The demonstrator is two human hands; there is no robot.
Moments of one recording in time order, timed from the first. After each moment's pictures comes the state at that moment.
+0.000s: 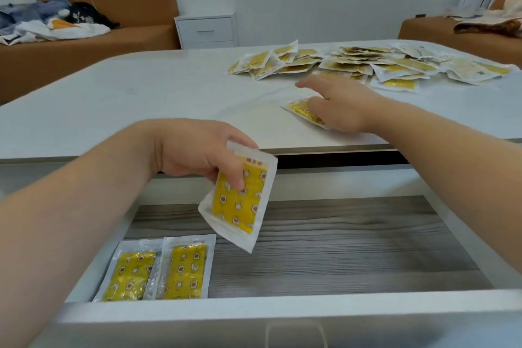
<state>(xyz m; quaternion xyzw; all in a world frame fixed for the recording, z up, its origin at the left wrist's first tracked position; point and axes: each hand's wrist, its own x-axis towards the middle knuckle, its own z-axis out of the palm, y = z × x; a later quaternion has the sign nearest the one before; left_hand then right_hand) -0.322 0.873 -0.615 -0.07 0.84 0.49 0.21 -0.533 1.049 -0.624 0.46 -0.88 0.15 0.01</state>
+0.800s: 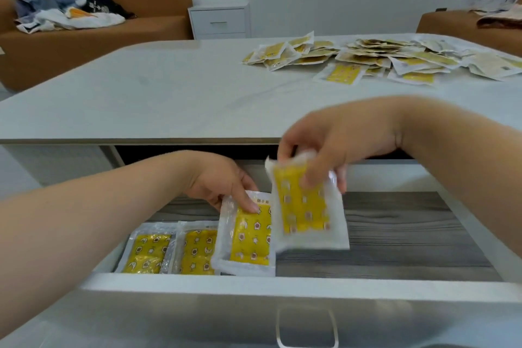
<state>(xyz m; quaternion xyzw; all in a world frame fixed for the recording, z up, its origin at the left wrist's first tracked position) -0.327 0.857 -0.705 -0.24 0.79 0.48 0.30 -0.446 1.060 -0.608 0.53 -0.74 0.16 -0.39</state>
